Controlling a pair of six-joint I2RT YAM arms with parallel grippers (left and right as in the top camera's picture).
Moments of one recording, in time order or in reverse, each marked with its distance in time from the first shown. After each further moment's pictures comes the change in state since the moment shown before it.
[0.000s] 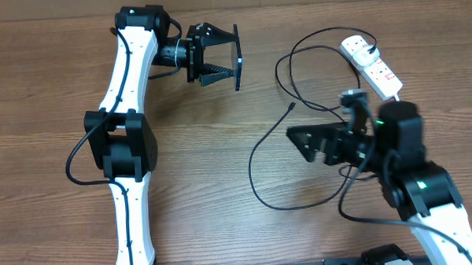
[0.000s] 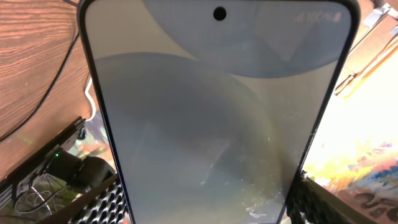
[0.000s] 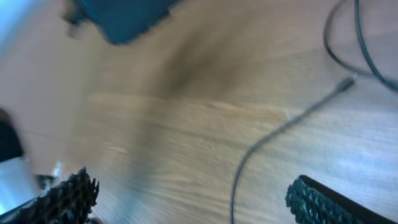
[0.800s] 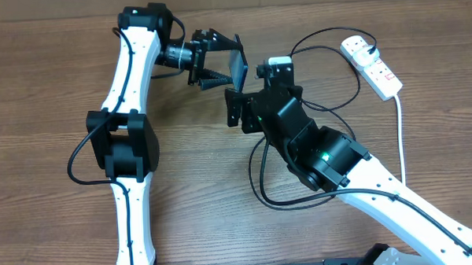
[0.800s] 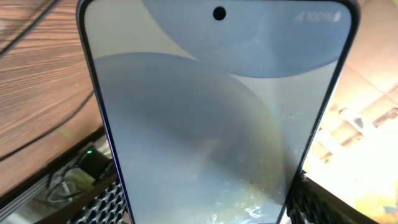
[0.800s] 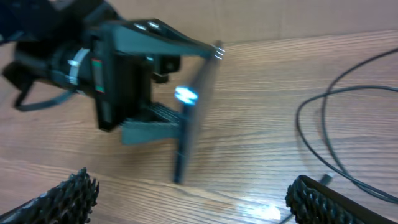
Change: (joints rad) left arm -0.017 0.000 0.000 0.050 -0.164 -0.117; right arm 0.553 0.407 0.354 0.157 0.865 0.149
